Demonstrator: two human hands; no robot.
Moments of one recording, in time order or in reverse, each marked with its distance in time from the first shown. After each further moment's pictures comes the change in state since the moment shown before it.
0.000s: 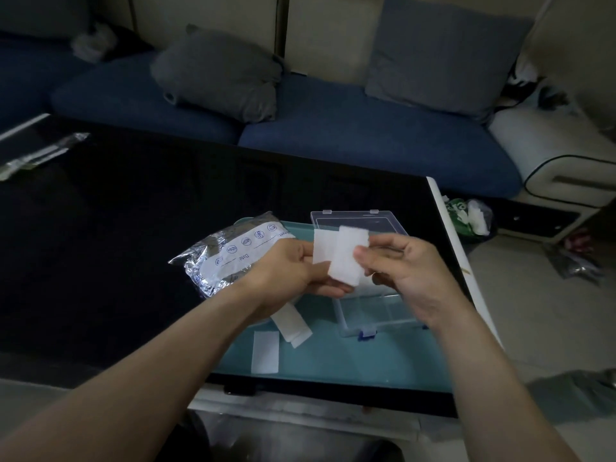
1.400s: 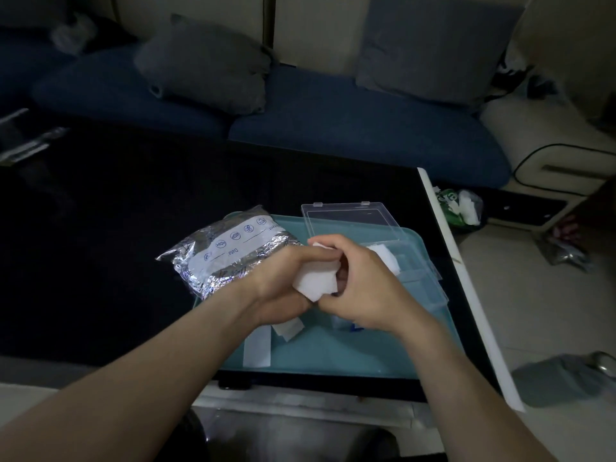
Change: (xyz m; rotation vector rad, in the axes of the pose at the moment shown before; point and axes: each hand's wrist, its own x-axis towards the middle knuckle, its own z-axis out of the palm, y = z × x) left_hand 0.004 -0.004 0.012 -0.397 -0.194 -0.208; right_hand -0.008 0.018 0.026 -0.533 -0.256 -0.325
